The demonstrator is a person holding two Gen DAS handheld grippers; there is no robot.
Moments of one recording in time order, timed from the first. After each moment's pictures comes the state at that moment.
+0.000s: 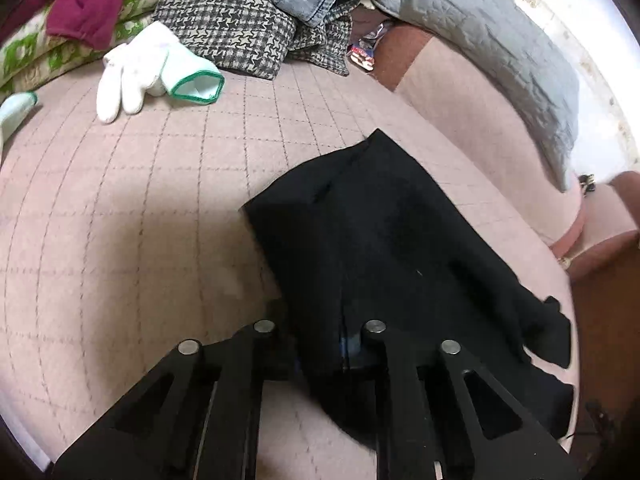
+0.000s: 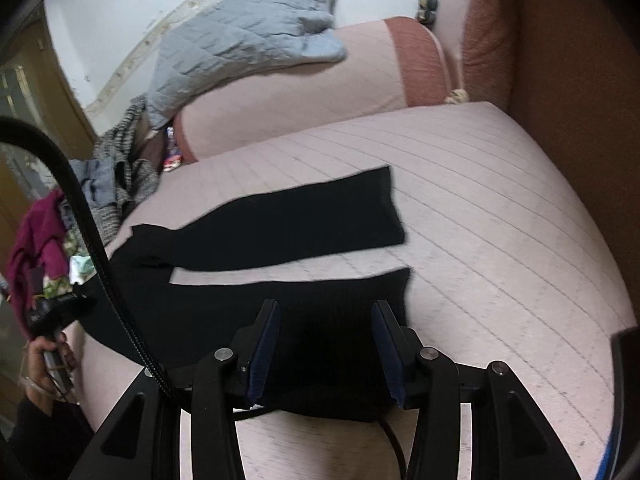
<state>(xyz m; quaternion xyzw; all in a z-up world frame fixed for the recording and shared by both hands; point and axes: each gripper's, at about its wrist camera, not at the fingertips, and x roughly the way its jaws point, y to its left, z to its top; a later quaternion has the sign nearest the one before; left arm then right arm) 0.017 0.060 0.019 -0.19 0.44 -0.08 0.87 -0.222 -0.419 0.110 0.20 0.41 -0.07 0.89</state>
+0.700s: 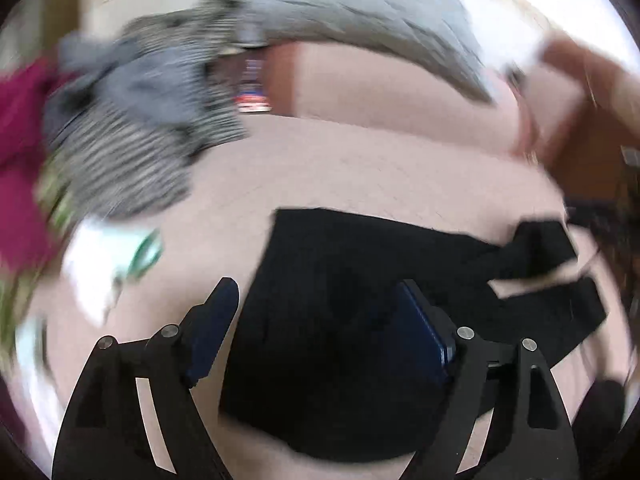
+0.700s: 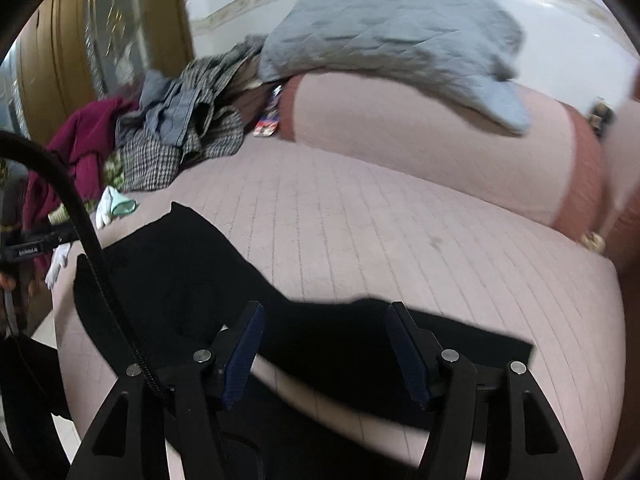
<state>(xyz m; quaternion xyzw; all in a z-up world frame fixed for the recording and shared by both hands) 0.050 0.013 0.095 0.07 0.40 -0.22 0.89 -0.037 -0.350 0.128 0.01 0.42 0.10 0.90</state>
